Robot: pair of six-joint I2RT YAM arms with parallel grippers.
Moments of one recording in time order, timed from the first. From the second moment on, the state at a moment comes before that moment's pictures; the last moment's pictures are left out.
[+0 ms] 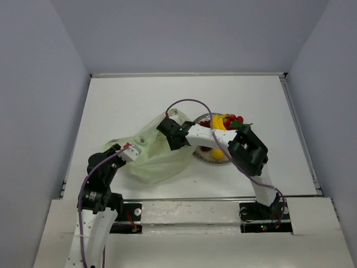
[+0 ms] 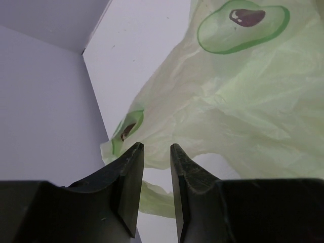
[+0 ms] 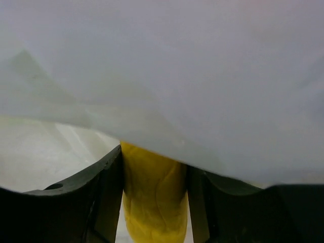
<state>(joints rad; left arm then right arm) -0.14 0.23 0.40 -0.55 0.04 0.83 0.95 2.09 1.58 -0.65 0.41 0.53</state>
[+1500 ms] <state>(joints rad) -0.14 0.41 0.42 -0.31 0.01 0.74 0.78 1.85 1.43 0.19 -0.30 0.63</state>
